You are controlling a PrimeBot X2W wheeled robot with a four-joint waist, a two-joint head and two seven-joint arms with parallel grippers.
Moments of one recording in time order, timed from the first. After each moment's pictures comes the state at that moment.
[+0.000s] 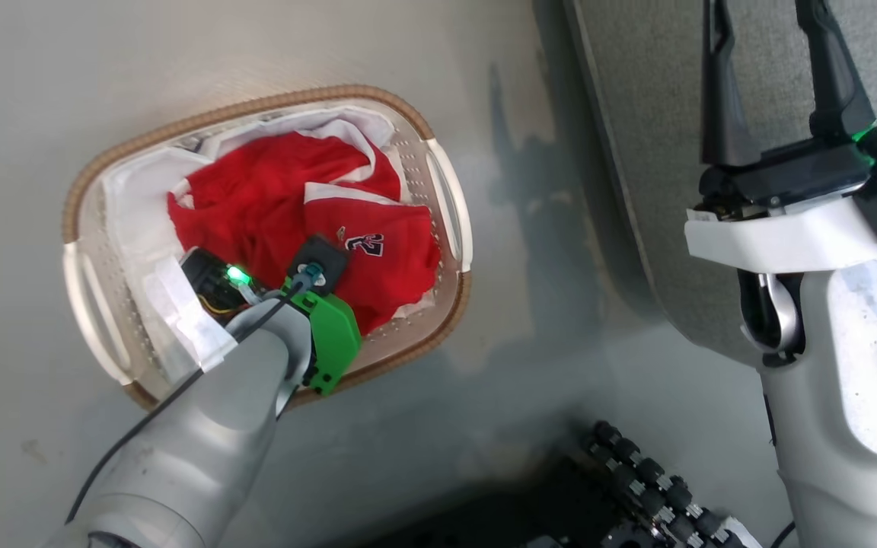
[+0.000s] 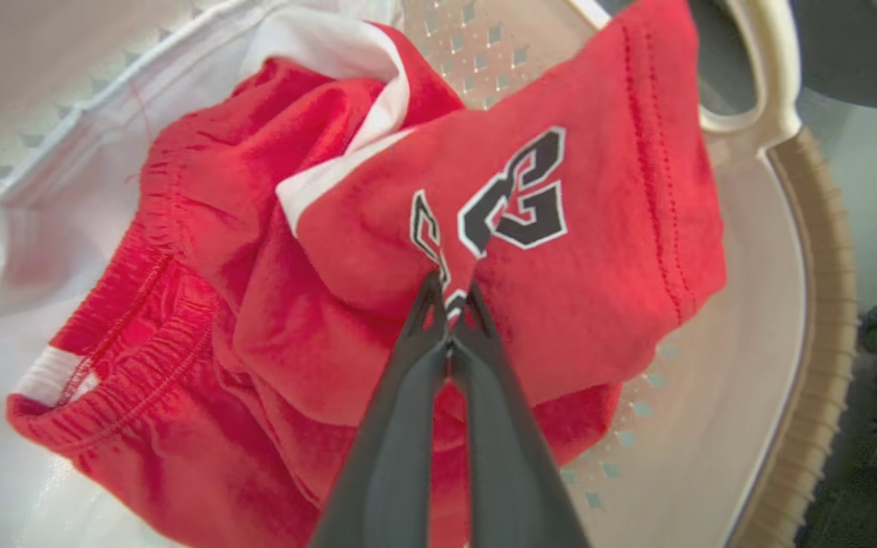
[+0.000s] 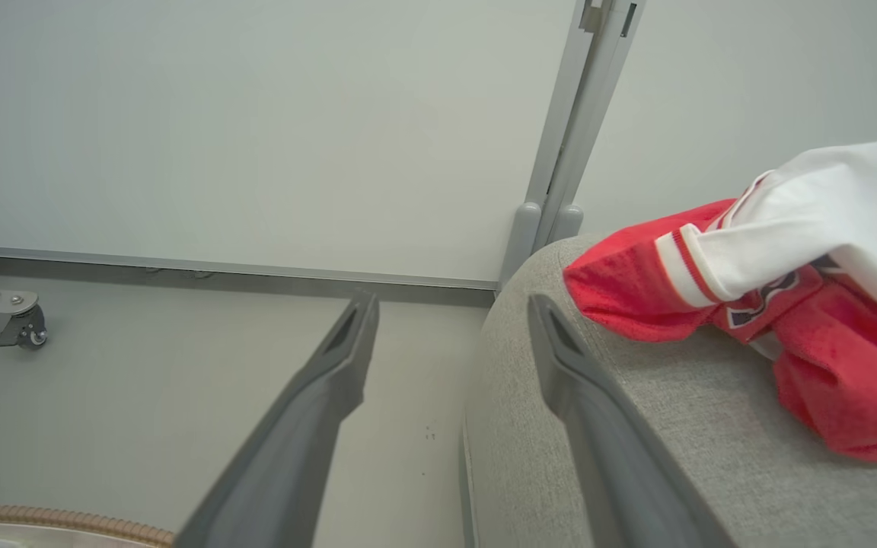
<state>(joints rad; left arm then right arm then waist) -0.87 0.08 -0.86 1.16 -0.32 -0.13 -0.18 -0.56 -0.05 0.06 -0.05 0.11 0.13 -0.26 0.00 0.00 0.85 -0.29</state>
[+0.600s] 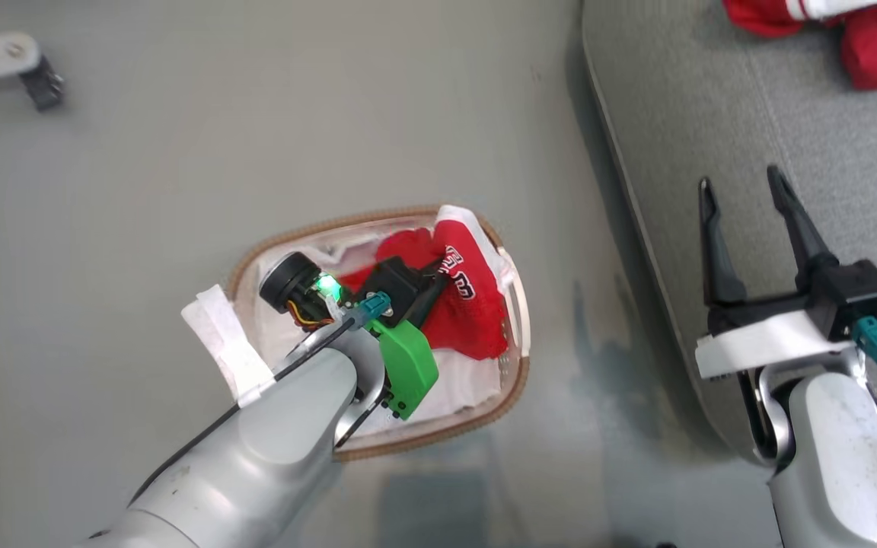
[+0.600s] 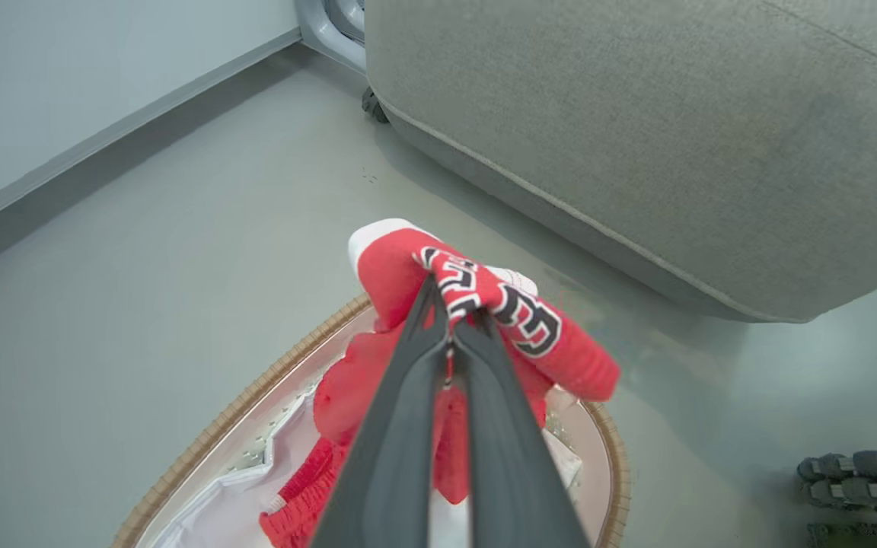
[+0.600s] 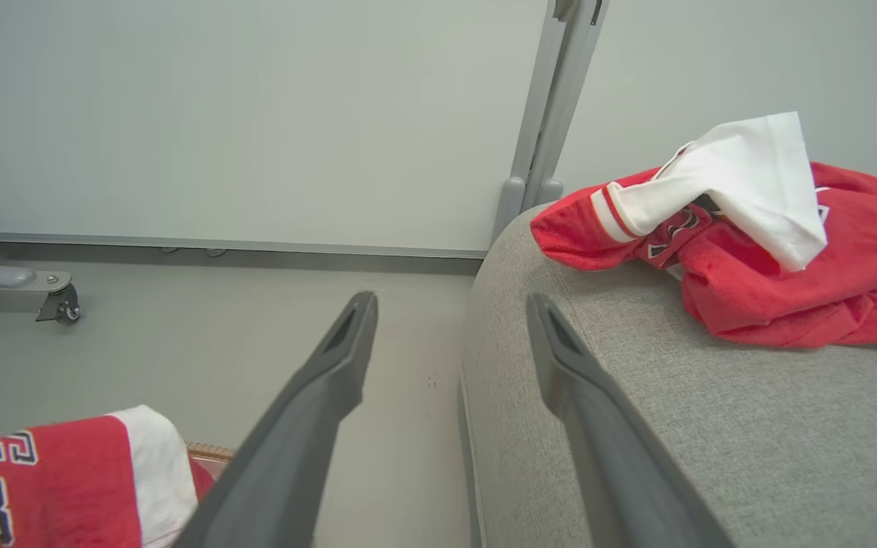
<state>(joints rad) -0.81 0.10 -1.04 0.83 -0.52 -0.13 -0.25 -0.33 -0.05 -0.03 0.13 0.02 0.13 -0.26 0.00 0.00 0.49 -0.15</state>
